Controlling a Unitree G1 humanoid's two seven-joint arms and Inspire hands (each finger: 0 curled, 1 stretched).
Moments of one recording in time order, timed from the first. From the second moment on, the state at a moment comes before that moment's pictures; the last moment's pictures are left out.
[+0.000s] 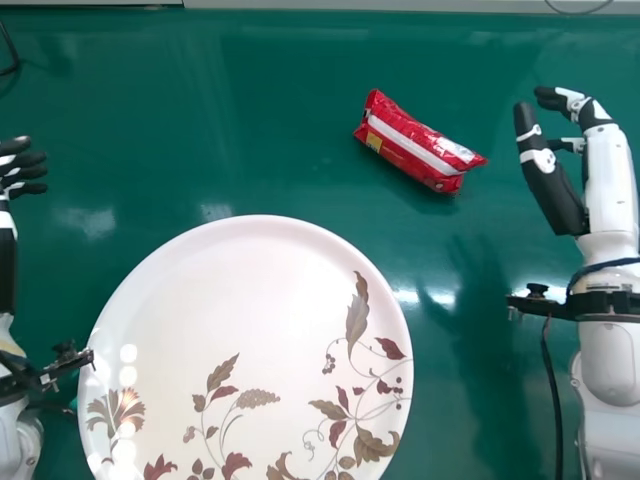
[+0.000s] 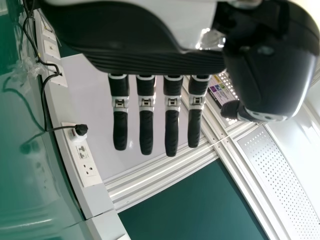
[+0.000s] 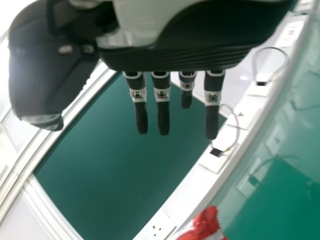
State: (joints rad) left arm 0.17 0.21 0.37 -0.16 0.15 -0.57 0.17; right arm -0.03 -0.30 -0.15 -0.45 -0.49 0.08 -0.04
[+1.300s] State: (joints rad) left arm 0.19 0.21 0.39 -0.19 0.11 -0.54 0.11; right arm -0.32 -0.53 0.02 -0.30 -0.62 0.15 0.30
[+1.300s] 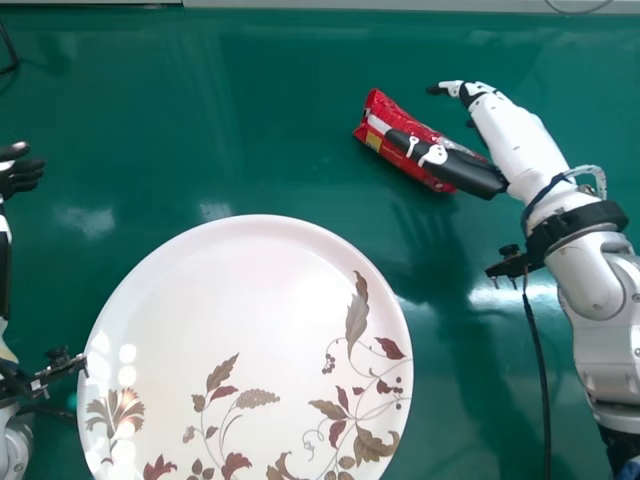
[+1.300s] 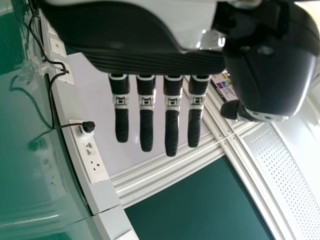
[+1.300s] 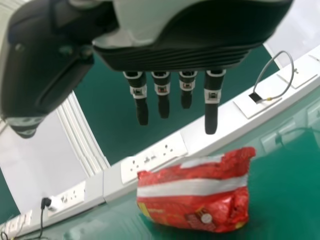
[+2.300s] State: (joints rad) left arm 0.20 0.21 0.40 -0.19 0.10 -0.54 0.11; right arm -0.45 -0.64 0.15 -0.10 -0.75 0.19 0.45
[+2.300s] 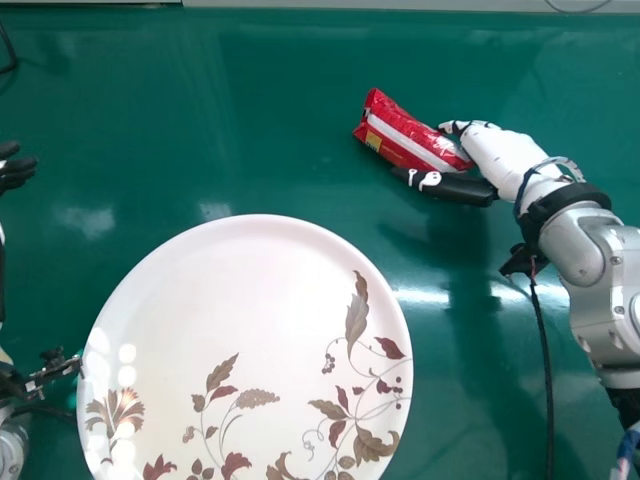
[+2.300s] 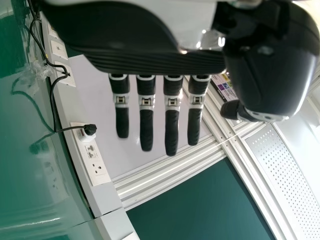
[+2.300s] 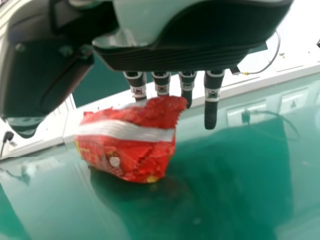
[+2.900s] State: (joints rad) left arm 0.20 0.21 0.40 -0.19 0.10 -0.56 0.11; right arm -0.57 -0.68 0.30 0.04 -1.02 0.15 0.33
